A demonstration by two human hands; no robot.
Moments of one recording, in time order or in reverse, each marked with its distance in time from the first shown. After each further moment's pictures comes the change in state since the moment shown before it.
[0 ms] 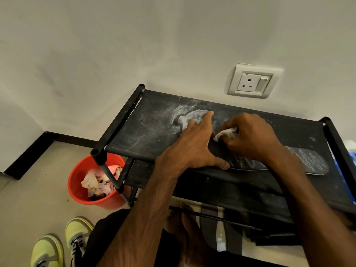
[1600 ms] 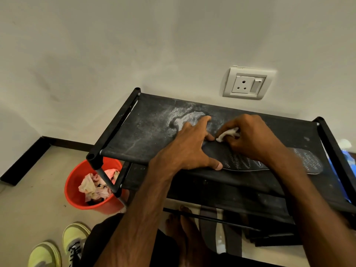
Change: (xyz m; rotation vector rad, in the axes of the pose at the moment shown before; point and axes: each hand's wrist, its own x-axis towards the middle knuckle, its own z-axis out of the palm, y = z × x) left_hand -0.003 -0.003 -0.003 -0.022 0.019 0.044; right_hand 0.000 0.017 -0.001 0.086 0.026 -0.080
